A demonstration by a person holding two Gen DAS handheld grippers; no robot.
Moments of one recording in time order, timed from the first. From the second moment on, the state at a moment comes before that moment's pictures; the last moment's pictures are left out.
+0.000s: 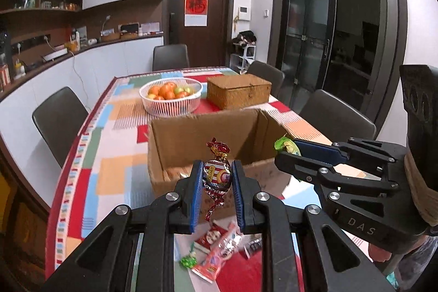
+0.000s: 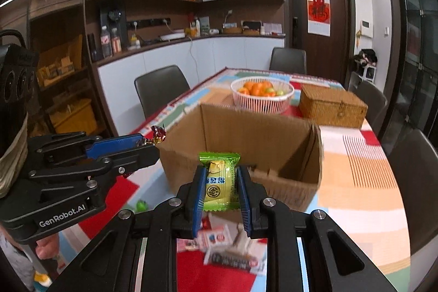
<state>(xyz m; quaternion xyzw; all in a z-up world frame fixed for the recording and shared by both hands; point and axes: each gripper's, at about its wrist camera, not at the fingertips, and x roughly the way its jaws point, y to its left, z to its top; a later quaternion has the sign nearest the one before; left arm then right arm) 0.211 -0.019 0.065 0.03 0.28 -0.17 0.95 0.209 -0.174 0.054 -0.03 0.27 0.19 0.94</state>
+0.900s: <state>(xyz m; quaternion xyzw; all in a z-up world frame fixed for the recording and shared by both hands) 0.307 -0.033 0.071 0.03 0.34 -0.12 0.93 0.319 -0.190 0.061 0.00 0.34 0.15 0.93</state>
